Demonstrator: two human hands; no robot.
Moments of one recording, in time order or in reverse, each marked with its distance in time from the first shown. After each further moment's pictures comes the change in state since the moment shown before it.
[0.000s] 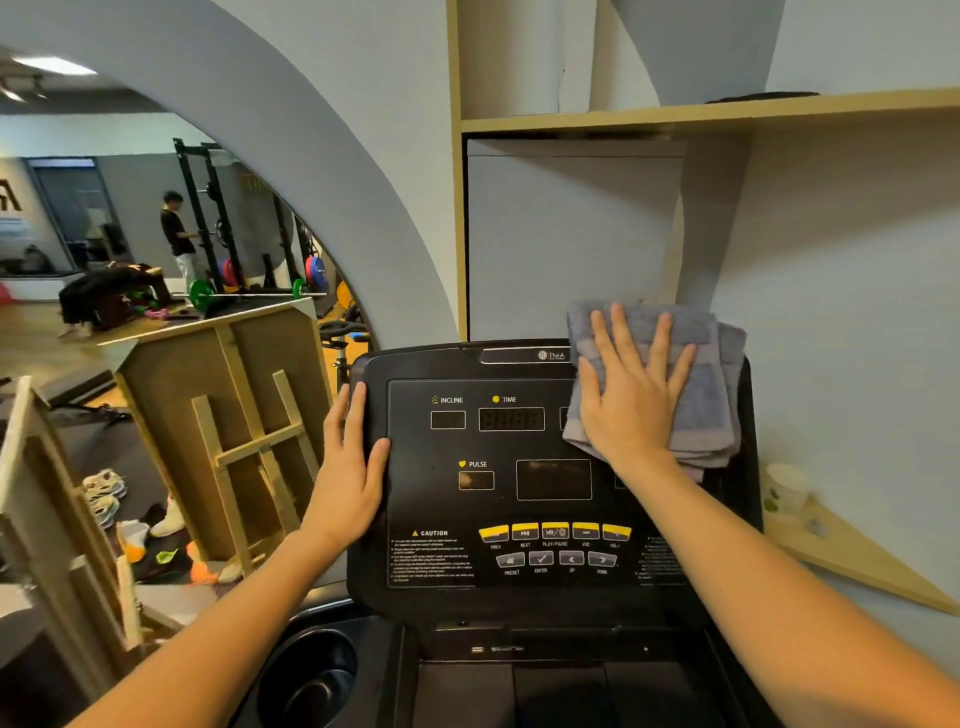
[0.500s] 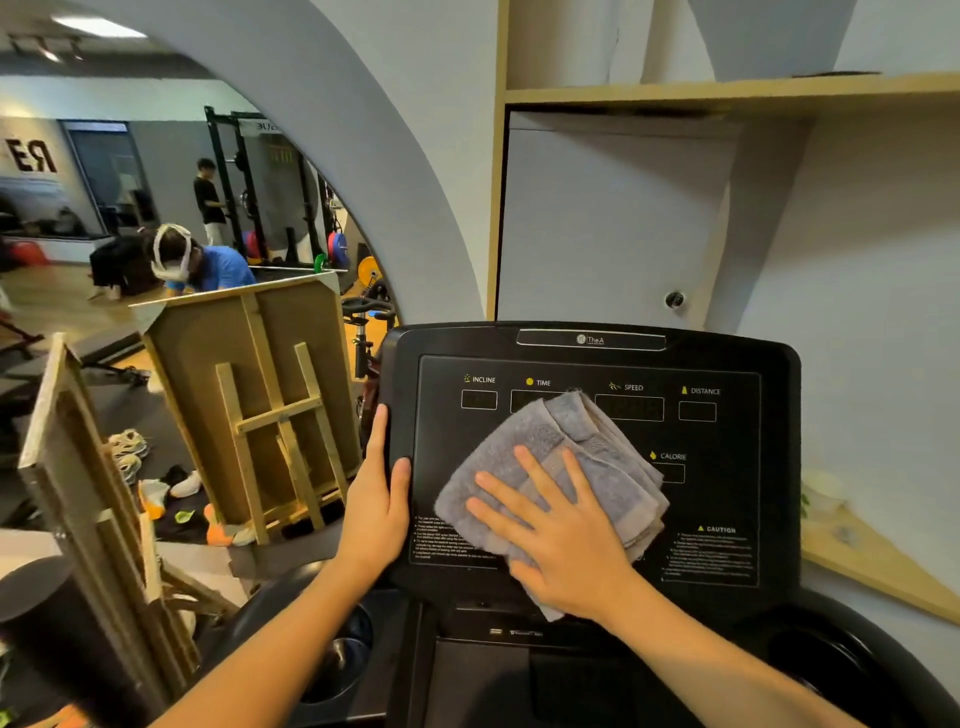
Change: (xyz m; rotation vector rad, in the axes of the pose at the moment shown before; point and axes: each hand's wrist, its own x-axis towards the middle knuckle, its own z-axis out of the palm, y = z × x) left_hand -0.052 -0.021 0.029 -0.179 0.088 -0.107; right_hand -0.140 -0.045 0.036 -0.088 -0.124 -0.879
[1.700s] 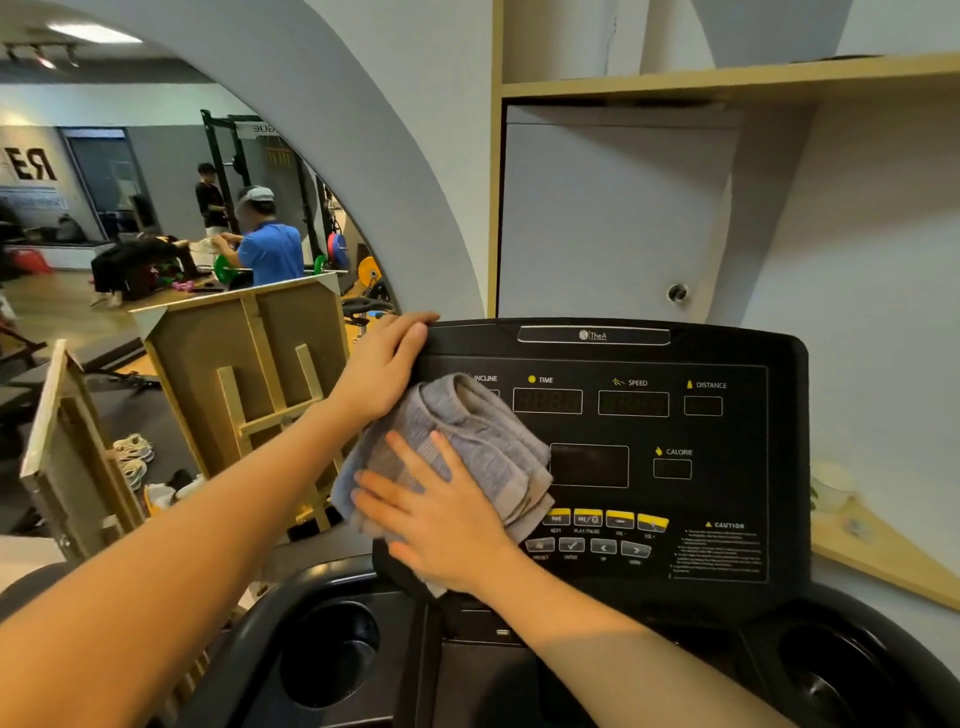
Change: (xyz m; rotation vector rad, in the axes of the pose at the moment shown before) left_hand 0.145 0.054 -0.041 0.136 -0.174 0.179; right_hand 0.108 -0.069 -0.002 0.039 -0.110 -0.123
